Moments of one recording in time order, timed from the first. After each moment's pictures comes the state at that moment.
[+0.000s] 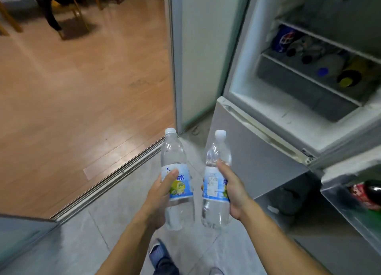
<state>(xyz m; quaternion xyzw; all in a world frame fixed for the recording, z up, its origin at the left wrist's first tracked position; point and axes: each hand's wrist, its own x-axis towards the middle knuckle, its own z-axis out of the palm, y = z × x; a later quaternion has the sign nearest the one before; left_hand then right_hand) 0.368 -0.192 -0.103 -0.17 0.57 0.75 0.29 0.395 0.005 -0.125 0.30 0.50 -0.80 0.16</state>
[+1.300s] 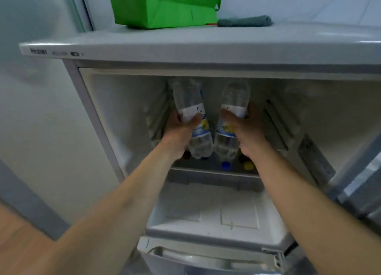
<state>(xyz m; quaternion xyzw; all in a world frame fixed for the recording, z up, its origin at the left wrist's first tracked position) -0.004 0.298 0.110 0.28 0.57 0.71 0.30 0.127 0.404 0.110 0.33 0.57 -0.58 -0.49</state>
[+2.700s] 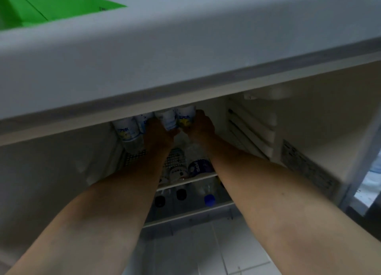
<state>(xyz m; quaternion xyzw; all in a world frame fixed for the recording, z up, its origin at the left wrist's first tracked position) -0.073 0.494 0.079 0.46 0.77 0.44 -0.01 0.047 0.555 0.082 0.50 0.72 -0.33 -0.36</state>
